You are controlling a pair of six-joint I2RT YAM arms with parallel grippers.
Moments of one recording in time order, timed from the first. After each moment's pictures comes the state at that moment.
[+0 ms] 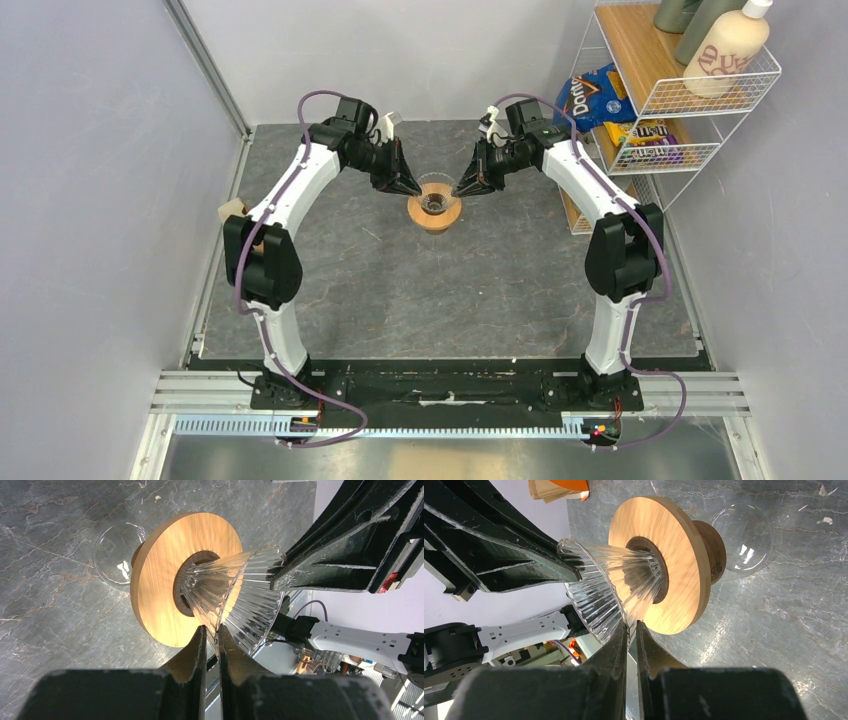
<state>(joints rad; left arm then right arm) -0.32 1.92 1.79 -0.86 0.68 -0.41 0.32 1.98 1.79 -0.78 -0.79 0.51</state>
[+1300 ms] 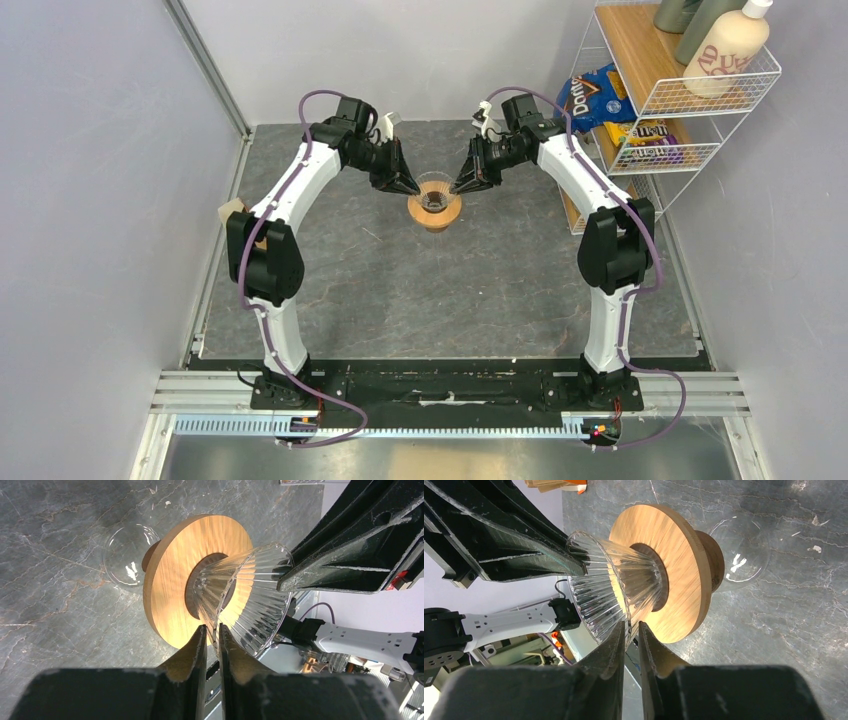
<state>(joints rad) -0.31 1.95 1.81 -0.87 0.68 -0.39 0.31 2.05 1.90 -0.84 -0.82 0.40</state>
